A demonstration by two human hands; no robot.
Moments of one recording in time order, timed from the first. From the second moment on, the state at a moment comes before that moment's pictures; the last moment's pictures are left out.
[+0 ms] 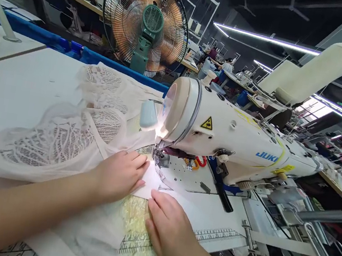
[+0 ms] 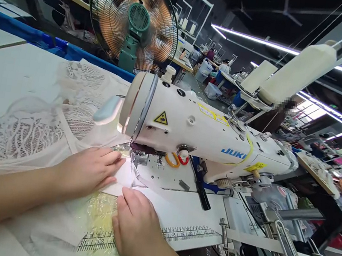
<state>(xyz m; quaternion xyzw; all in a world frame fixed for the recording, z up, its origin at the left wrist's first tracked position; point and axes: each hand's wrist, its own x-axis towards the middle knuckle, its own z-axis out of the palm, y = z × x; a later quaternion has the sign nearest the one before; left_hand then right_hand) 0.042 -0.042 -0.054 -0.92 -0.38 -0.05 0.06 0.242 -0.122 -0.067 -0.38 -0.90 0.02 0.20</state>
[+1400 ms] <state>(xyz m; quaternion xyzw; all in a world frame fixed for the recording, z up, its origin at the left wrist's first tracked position) 0.031 -0.058 -0.071 -0.94 -0.30 -0.11 0.15 0.219 -0.103 -0.071 -0.40 -0.89 0.06 0.22</state>
